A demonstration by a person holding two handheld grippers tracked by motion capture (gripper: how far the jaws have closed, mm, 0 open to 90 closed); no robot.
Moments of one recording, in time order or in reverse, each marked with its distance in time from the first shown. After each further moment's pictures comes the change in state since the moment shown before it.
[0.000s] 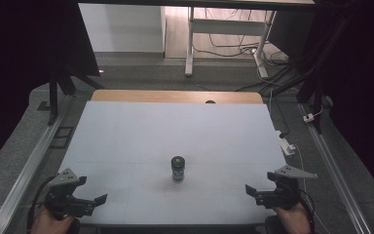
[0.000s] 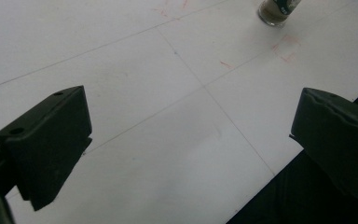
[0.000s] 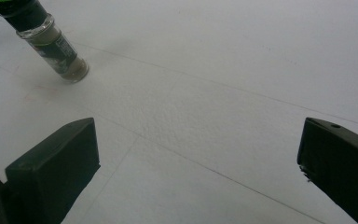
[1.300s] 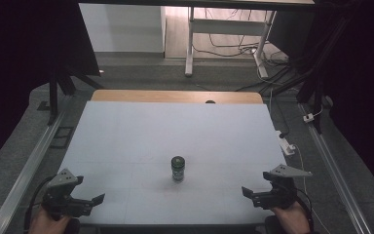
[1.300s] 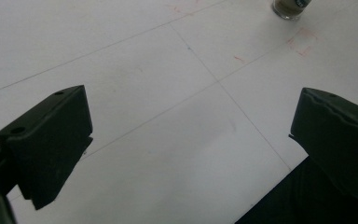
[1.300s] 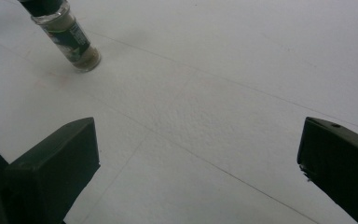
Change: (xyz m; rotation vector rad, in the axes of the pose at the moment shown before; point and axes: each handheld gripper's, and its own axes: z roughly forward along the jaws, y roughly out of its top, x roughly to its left) left arm 0.003 -0.003 -0.002 0.007 0.044 0.015; right arm 0.008 0.005 0.003 0.030 0.037 -0.069
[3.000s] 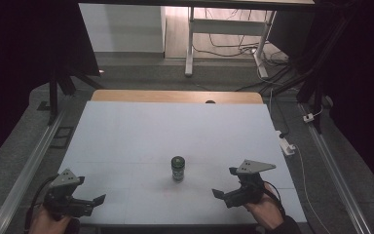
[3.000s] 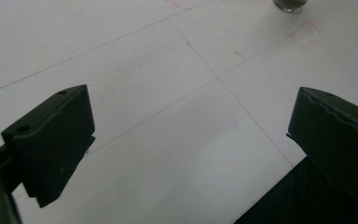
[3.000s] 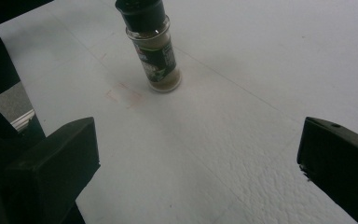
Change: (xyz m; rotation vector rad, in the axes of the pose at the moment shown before) left arm -0.002 0.001 0.002 0.019 0.008 0.018; right arm 0.049 0.026 0.054 -0.005 0.223 -0.157
